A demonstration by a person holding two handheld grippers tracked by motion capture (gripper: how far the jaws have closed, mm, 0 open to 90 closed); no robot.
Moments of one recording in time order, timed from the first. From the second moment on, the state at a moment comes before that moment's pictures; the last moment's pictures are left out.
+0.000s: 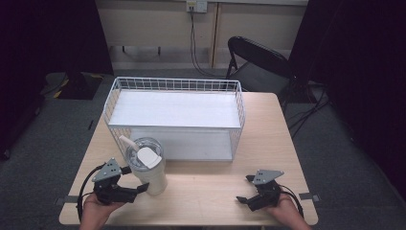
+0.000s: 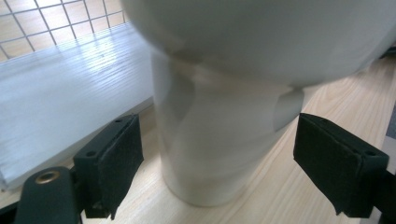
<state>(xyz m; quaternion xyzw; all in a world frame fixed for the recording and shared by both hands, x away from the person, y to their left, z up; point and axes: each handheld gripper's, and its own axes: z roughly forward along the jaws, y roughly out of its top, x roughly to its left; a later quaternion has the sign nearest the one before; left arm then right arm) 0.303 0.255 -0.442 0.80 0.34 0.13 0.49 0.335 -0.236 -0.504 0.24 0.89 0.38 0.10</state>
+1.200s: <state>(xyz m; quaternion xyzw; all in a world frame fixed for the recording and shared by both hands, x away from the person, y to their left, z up) 0.313 0.235 -0.440 0.78 0.33 0.15 0.52 0.336 -0.236 -0.504 0.24 0.89 0.38 0.11</state>
